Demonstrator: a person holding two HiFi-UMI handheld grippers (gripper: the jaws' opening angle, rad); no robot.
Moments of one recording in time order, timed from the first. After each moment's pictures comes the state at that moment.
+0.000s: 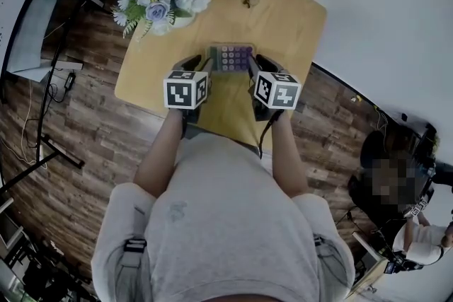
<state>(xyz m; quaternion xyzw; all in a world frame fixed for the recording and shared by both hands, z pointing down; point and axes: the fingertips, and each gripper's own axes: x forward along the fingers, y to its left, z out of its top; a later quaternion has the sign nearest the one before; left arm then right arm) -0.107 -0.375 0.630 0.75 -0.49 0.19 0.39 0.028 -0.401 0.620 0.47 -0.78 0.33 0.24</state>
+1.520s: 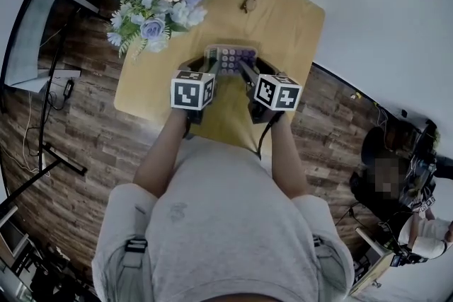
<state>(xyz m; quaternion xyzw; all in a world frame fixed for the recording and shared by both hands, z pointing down) -0.088 -0.399 0.639 0.77 -0.46 0.21 0.38 0.016 -0.414 0.633 0.45 -0.78 0.39 0.19</state>
